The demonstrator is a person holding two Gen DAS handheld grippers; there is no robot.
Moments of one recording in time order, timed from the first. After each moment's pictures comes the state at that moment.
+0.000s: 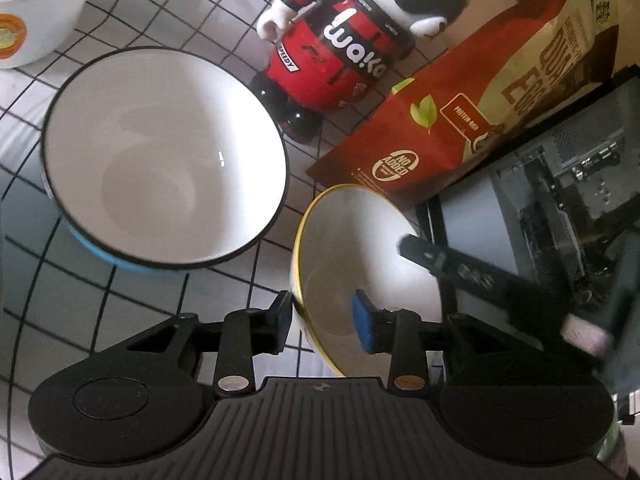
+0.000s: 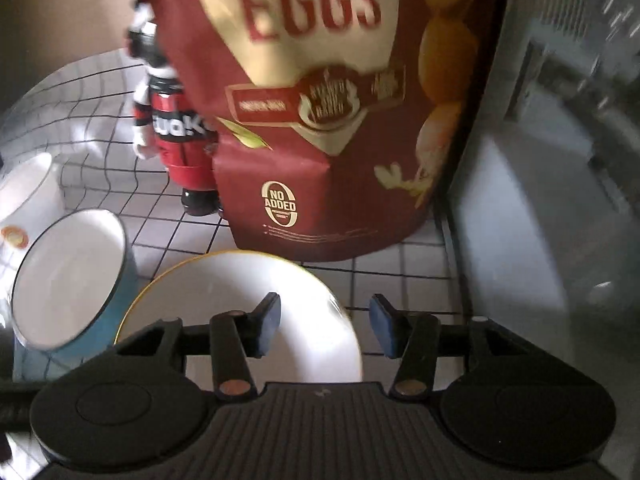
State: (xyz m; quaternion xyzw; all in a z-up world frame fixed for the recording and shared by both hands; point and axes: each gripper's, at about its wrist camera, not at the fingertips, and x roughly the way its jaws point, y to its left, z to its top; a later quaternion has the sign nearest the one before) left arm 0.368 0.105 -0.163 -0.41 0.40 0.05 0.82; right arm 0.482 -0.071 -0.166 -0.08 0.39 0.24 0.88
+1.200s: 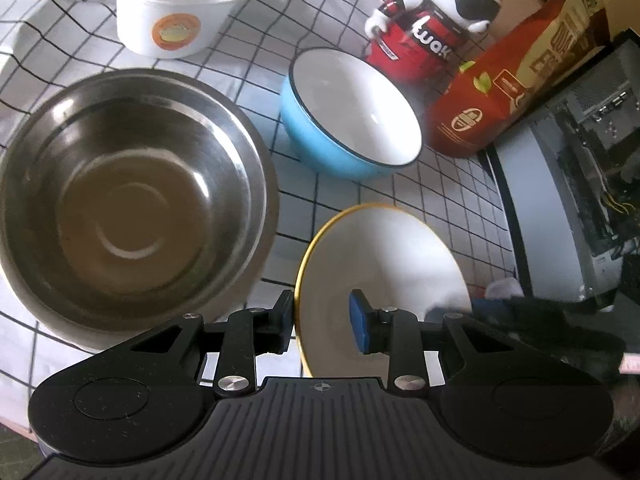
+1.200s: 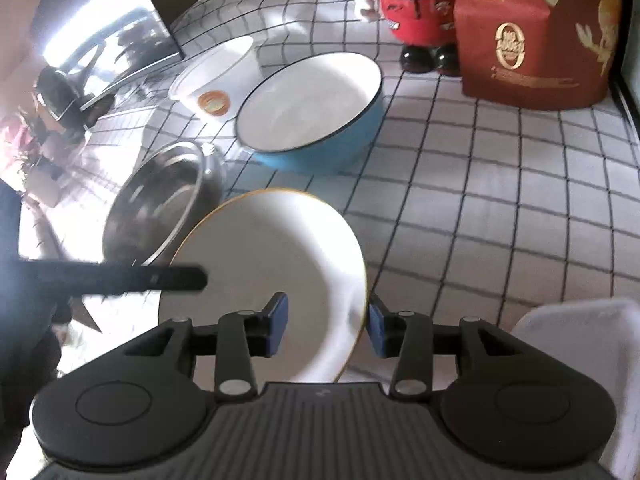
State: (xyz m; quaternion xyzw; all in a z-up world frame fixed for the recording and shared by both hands) left arm 0.227 0.154 -0.137 -0.34 0.47 0.09 0.81; right arm 0.353 -0.058 -0.180 -0.05 0.50 0.45 0.74
